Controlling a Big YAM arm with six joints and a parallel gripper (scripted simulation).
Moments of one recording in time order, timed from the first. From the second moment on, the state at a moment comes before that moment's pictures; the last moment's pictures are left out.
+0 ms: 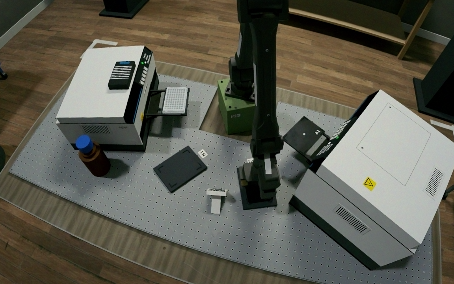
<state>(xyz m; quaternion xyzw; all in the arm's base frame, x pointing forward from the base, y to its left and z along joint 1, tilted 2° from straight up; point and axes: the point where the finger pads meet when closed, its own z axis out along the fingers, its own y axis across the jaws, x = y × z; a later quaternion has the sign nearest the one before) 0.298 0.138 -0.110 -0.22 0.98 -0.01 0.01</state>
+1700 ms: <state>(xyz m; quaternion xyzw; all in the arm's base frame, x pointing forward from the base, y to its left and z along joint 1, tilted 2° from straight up) 0.299 0.139 -0.109 -0.22 0.98 -0.01 0.02</state>
